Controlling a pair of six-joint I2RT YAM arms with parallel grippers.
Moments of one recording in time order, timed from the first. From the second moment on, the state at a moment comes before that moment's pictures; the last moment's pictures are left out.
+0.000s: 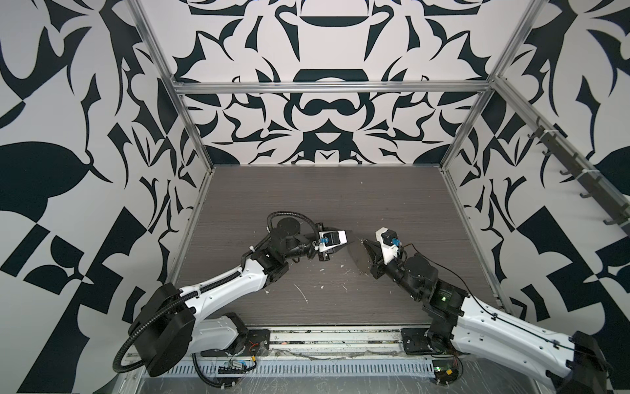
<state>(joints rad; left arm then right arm) -0.80 1.24 0.68 0.48 0.56 0.50 0.90 0.73 0.39 0.16 0.28 0.11</state>
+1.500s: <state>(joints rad) -0.94 1.47 0.95 0.10 0.43 0.68 0.90 0.53 0.25 0.22 0.37 0.11</state>
